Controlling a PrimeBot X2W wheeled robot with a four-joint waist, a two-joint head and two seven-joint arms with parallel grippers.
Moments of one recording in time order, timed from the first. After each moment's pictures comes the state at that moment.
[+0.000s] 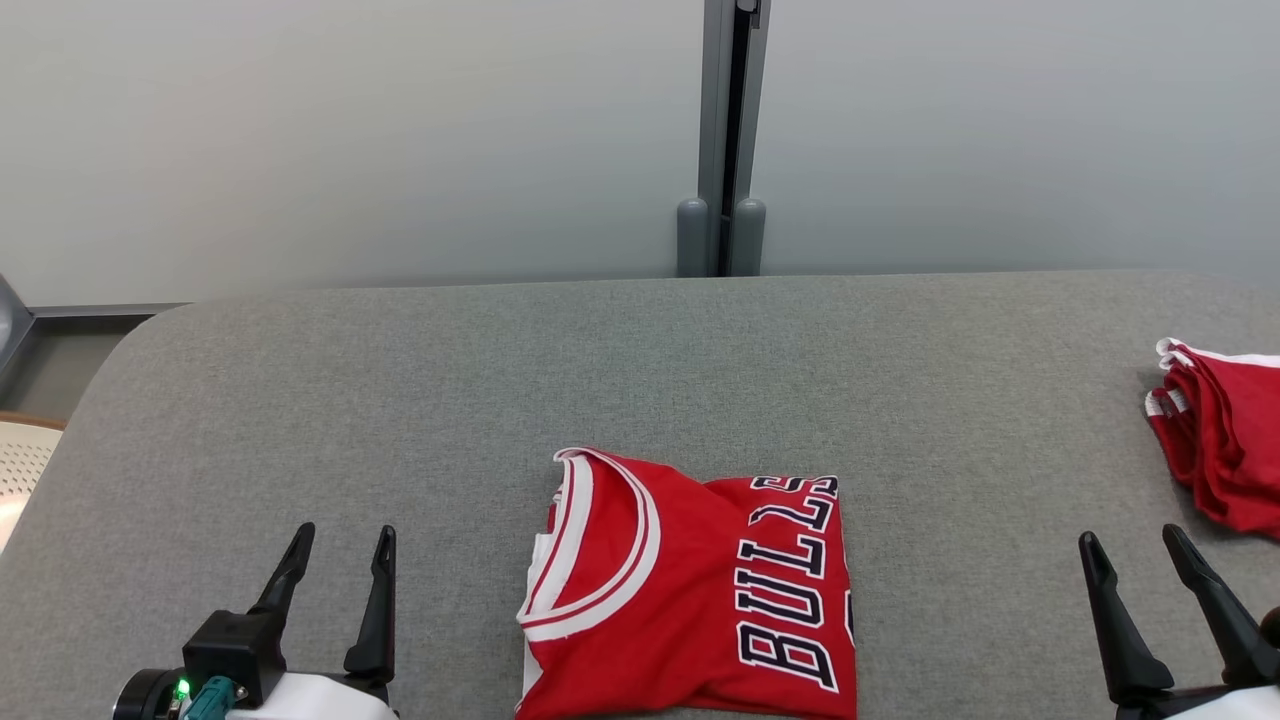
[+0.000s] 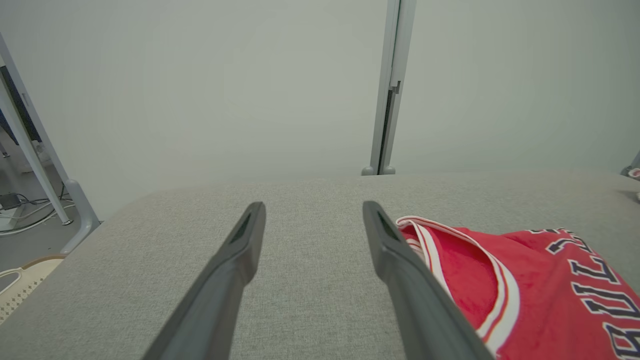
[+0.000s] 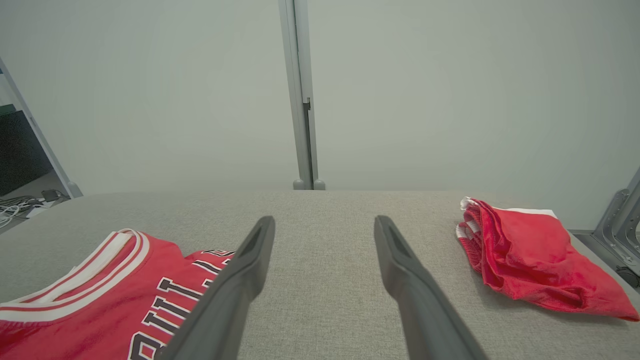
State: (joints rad) left arm 0.03 0.25 -0.25 0.14 -0.35 0.11 -0.20; right arm 0.23 -0.19 -0.02 -0.19 0.28 0.13 0.08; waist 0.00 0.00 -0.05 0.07
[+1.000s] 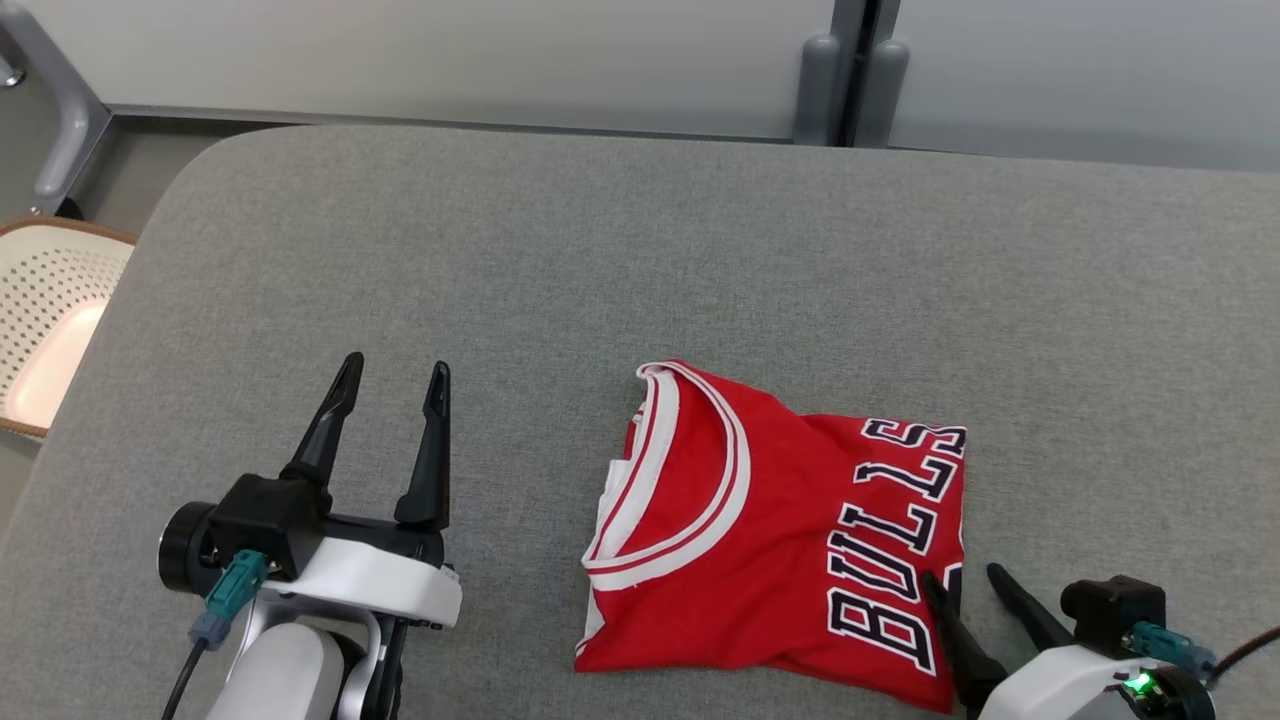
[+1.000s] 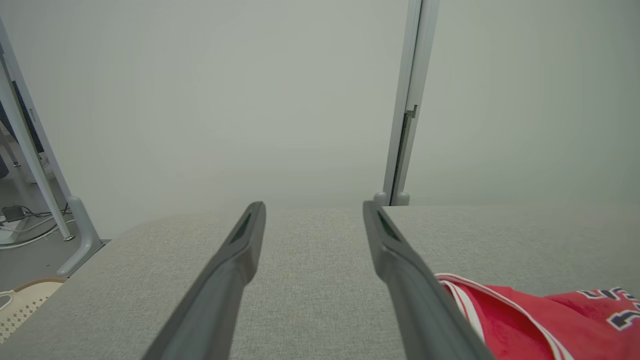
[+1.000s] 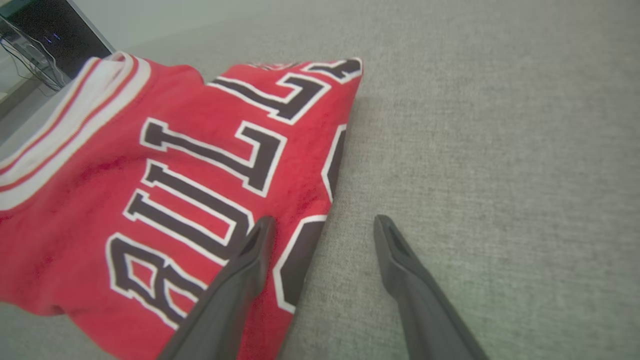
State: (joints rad) left arm -0.19 0.19 -0.29 0.13 -0.34 0.08 -0.24; right arm 0.02 -0.16 0.19 0.23 0.35 0.13 0.08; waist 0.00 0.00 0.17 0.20
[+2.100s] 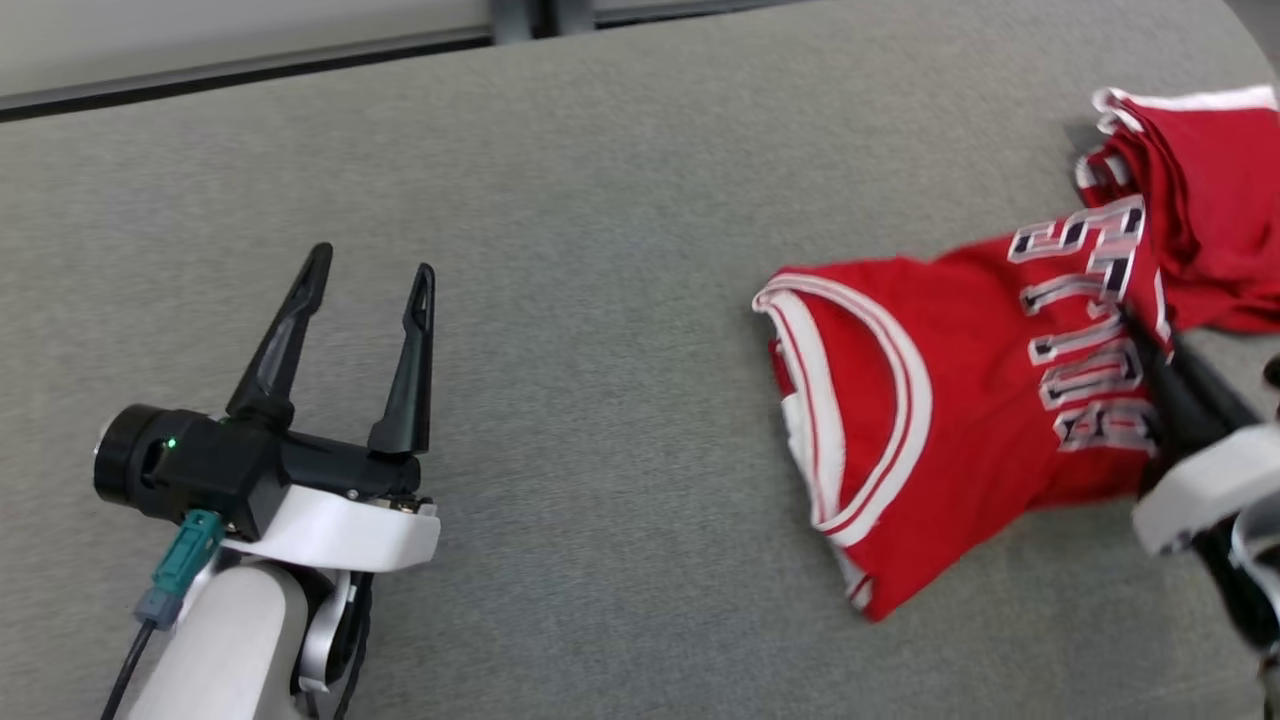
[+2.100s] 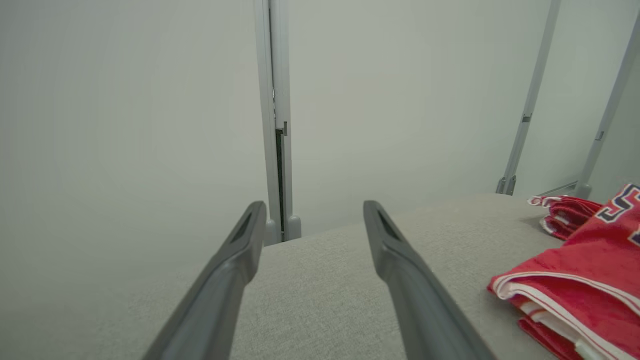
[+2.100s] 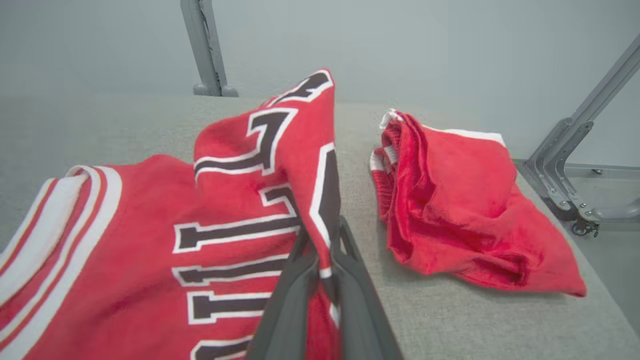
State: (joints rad) left arm -0.26 0.23 -0.28 -0.03 -0.27 0.08 -0.23; right arm -0.23 -0.39 0.14 0.25 0.38 0.13 0.04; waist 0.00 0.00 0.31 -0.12
